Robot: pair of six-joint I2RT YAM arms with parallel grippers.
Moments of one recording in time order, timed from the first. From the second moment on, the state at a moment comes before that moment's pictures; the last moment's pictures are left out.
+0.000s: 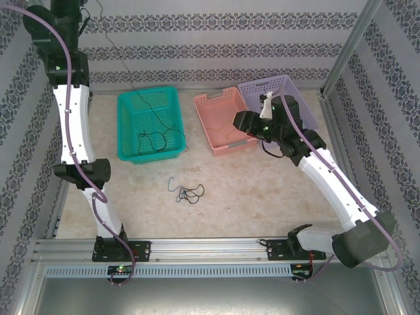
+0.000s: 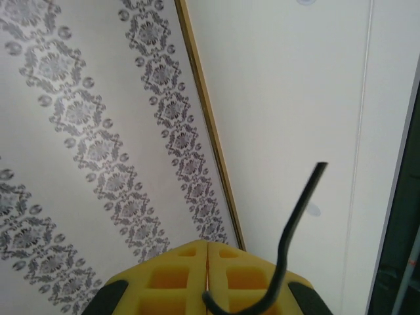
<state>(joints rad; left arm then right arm) 0.13 2.04 2.72 0.06 0.18 -1.38 0.39 1.25 1.23 -0.49 -0.33 0.70</state>
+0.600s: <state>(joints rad) 0.01 2.09 2.21 -0.72 0.26 -0.67 0.42 1.27 1.20 -0.47 -0.33 0.70</state>
